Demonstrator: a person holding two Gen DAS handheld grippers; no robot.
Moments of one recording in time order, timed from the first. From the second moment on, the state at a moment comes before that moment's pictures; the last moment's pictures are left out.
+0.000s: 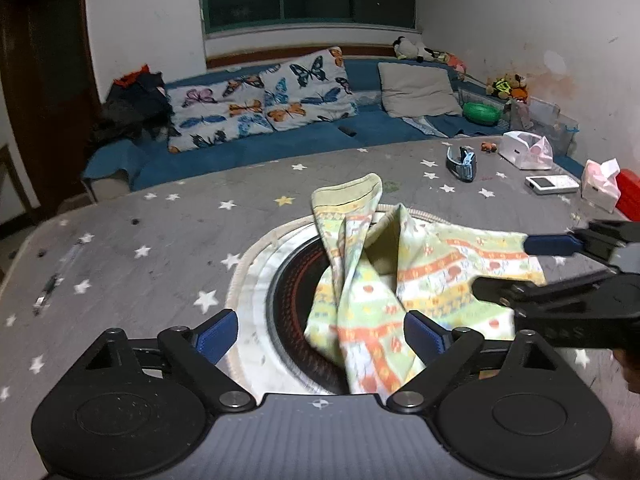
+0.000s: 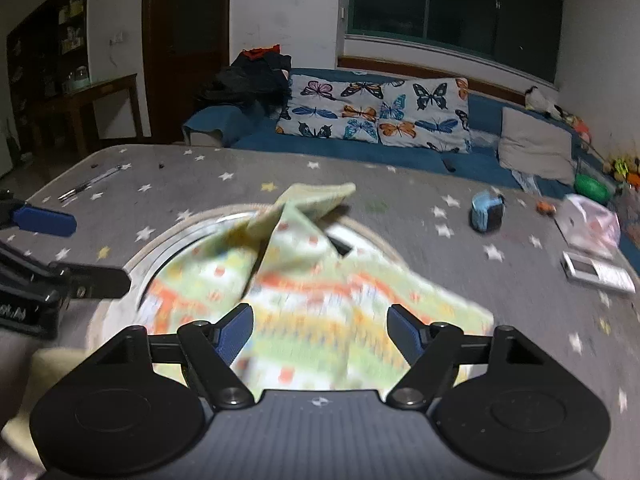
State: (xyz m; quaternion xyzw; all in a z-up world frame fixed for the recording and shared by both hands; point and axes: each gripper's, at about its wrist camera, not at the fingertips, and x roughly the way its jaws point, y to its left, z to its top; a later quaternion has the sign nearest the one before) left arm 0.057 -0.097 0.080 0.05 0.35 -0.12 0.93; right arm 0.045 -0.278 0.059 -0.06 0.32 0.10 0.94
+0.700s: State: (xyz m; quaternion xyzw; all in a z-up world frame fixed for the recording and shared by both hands) left arm 0.147 -0.112 0.041 0.02 0.43 -0.18 0.89; right arm 0.156 -0.280 0.013 0.01 0.38 0.18 0.91
